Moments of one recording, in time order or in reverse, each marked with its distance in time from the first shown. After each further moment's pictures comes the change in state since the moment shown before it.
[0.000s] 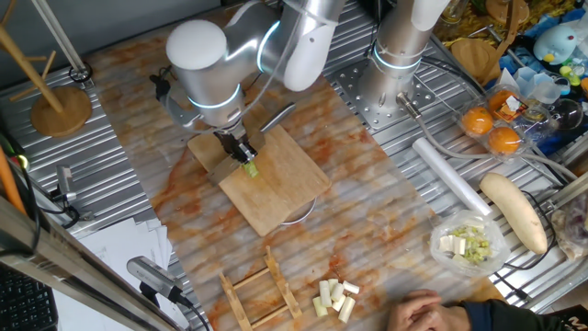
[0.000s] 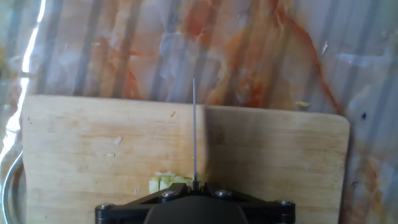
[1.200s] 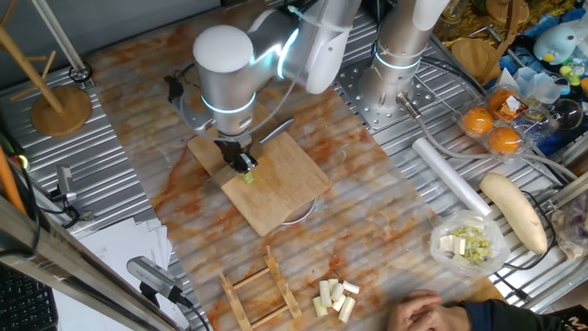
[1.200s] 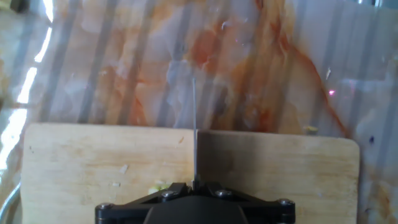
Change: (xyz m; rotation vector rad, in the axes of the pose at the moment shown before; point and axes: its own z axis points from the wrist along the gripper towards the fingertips) arm -0.022 0.009 0.008 0.032 -0.075 -0.011
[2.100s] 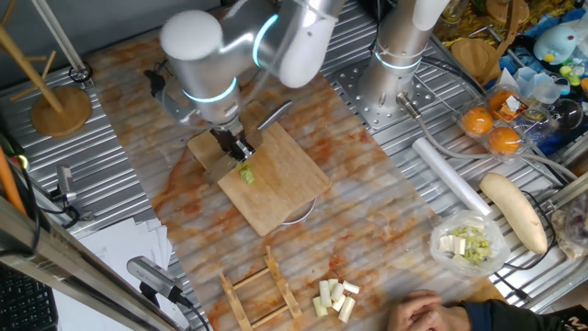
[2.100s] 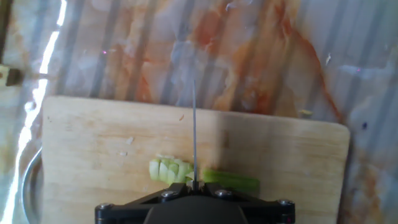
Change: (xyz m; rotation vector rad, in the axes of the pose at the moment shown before) arm 0.009 -0.010 -0.020 -0.054 0.075 0.004
